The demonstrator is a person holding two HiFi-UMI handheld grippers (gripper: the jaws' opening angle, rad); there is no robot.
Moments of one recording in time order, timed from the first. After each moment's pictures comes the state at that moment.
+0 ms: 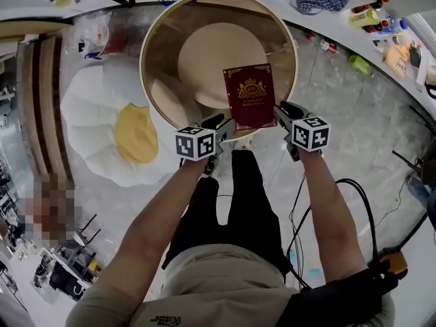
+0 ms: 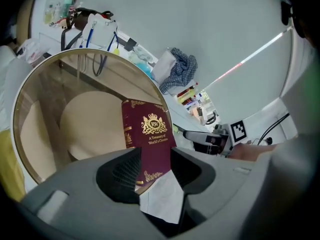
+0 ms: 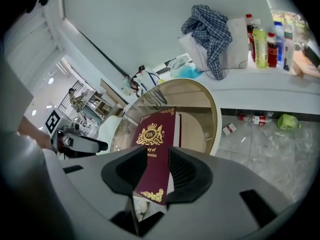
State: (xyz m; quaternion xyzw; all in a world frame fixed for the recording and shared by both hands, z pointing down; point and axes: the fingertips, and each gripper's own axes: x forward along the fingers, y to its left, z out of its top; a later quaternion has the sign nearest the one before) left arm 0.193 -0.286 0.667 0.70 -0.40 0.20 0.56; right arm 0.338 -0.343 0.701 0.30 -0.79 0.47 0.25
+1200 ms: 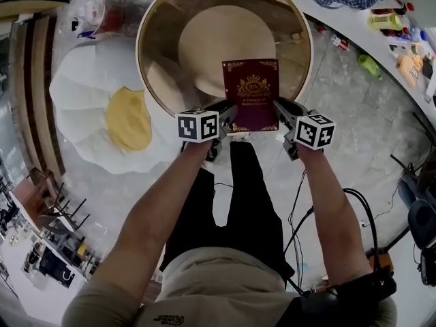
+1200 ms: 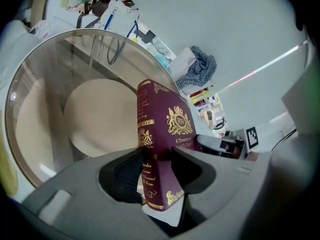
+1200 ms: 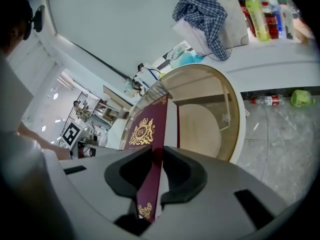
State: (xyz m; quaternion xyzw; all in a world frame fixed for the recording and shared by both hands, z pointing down) left arm 0.178 -0.288 0.732 0.65 -0.42 0.18 0.61; right arm 0.303 -0.331 0.729 0.27 -0.78 0.53 0.21
